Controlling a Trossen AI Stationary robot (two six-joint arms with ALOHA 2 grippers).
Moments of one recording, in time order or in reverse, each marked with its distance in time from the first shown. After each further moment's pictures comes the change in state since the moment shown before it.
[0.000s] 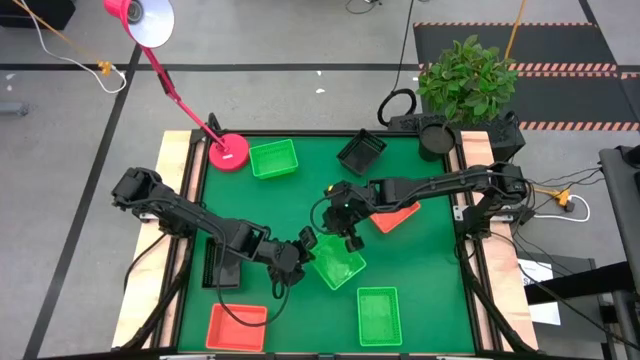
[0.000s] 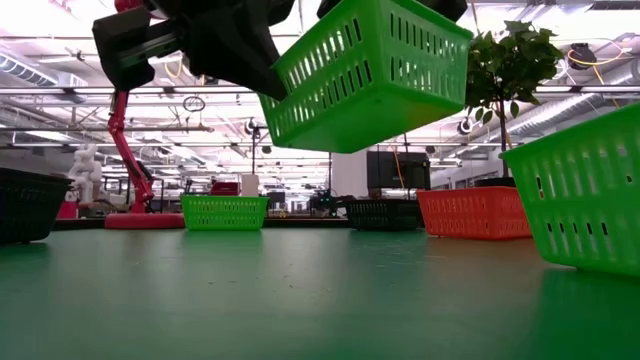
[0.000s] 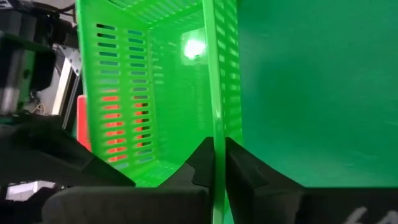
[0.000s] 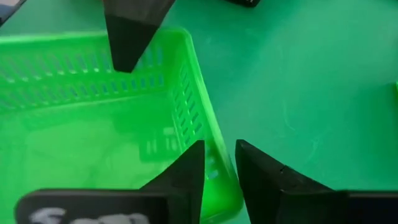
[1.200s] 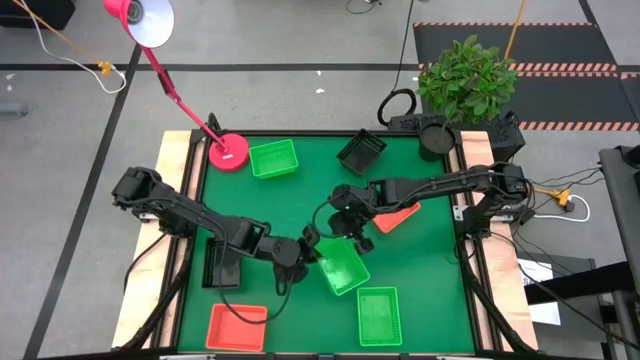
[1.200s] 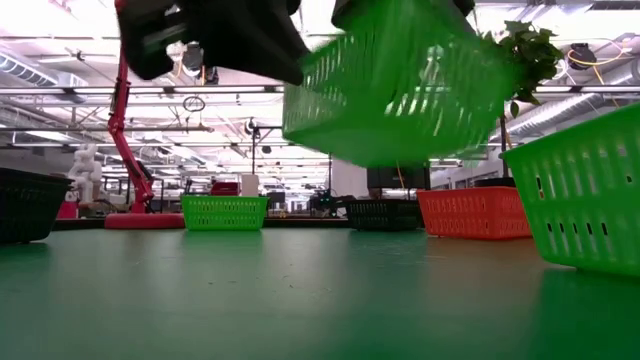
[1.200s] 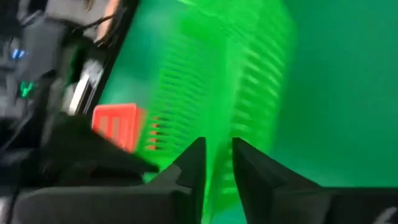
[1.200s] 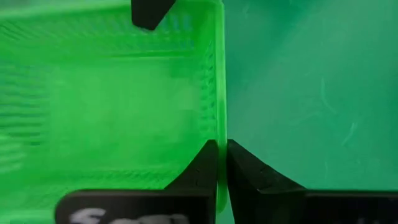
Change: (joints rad) left arm 0.033 -0.001 -0.001 0.100 0.030 -0.036; right arm 0.013 -0.007 -0.002 -0.099 -0.082 -0.046
